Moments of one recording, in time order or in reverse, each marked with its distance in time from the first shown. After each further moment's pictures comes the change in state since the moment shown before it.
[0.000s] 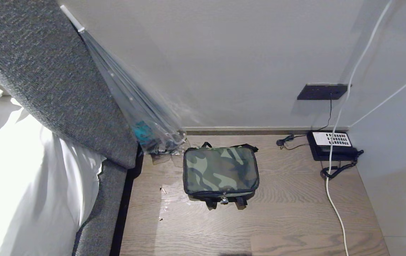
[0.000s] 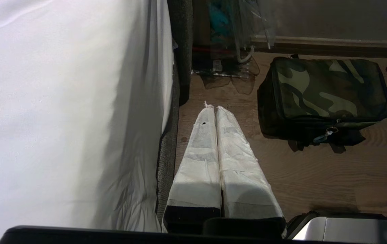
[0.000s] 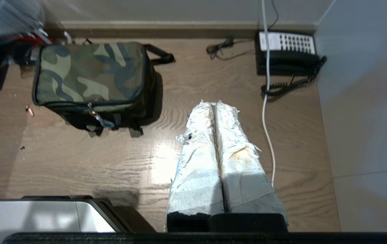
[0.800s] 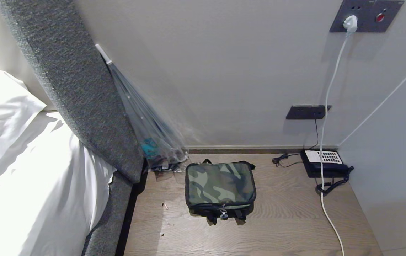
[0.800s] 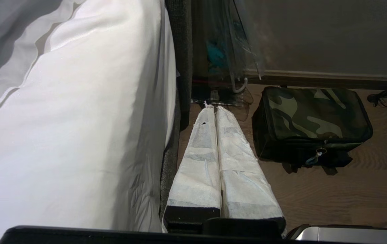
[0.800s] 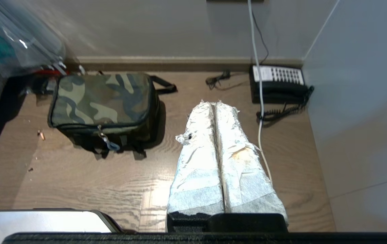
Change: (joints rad) left arm 0.000 0.000 0.000 0.000 0.000 0.000; right arm -0.001 -0.001 0.000 0.000 0.000 0.000
